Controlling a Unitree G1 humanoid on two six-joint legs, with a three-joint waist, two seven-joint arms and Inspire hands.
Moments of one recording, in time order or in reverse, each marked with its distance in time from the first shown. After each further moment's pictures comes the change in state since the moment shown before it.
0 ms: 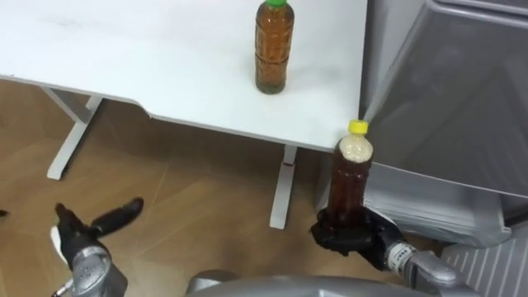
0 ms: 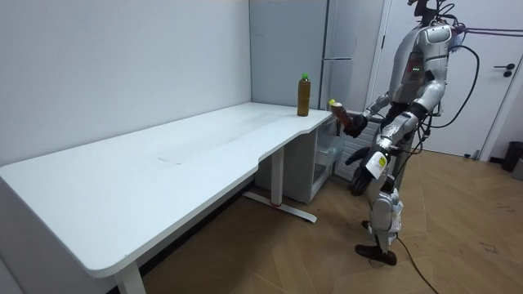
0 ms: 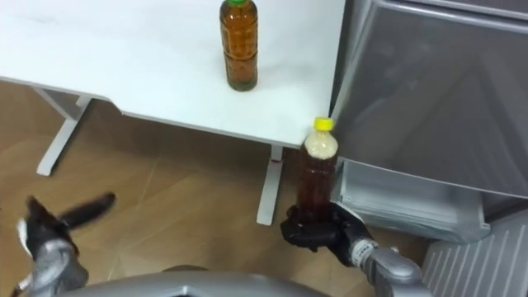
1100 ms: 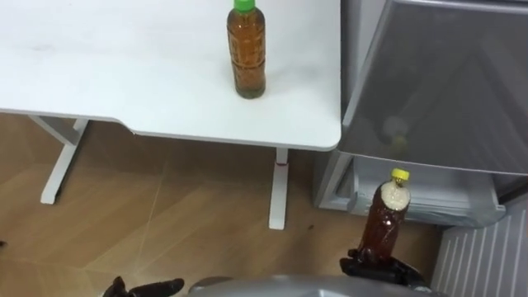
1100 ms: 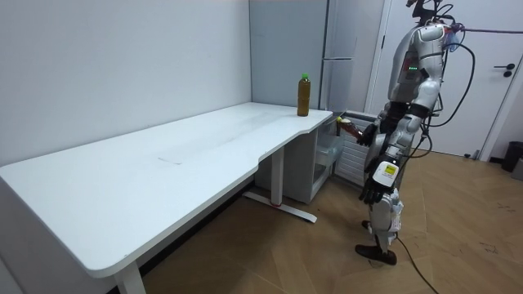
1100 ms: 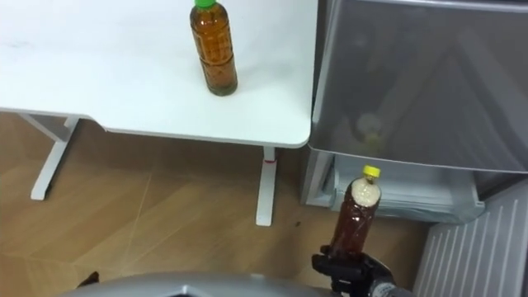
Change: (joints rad) left arm 0.033 -0.005 -0.029 0.212 0.202 0.103 -0.237; right arm -0.041 -0.020 -0.063 0.394 0.225 0.032 -0.097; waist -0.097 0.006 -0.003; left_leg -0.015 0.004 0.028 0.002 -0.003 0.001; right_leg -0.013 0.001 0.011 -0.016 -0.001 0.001
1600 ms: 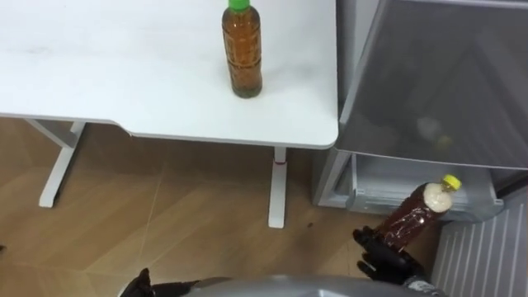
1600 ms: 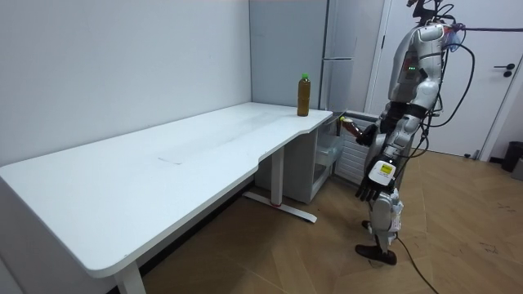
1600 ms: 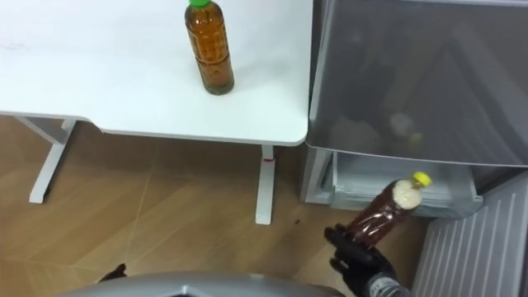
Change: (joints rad) left arm -0.013 -0.025 -0.056 0.007 0.060 -0.005 -0.081; right arm -0.024 0.022 -0.019 -0.020 0.614 -0.004 -0.044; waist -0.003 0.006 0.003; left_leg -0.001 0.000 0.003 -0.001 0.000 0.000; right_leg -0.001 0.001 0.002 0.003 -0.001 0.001
